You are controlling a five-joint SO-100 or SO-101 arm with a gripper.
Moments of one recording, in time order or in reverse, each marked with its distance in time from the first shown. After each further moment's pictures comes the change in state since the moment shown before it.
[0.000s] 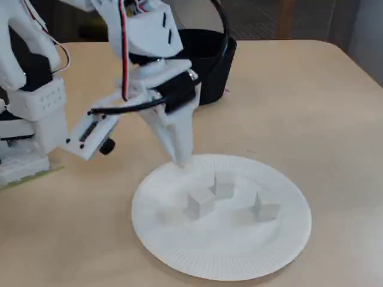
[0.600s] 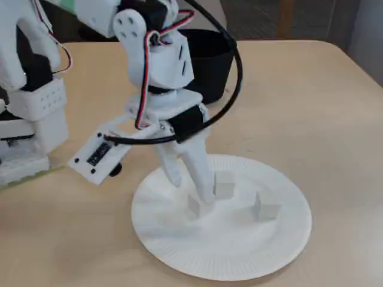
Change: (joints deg) arm -0.4 -11.8 -3.3 0.0 0.4
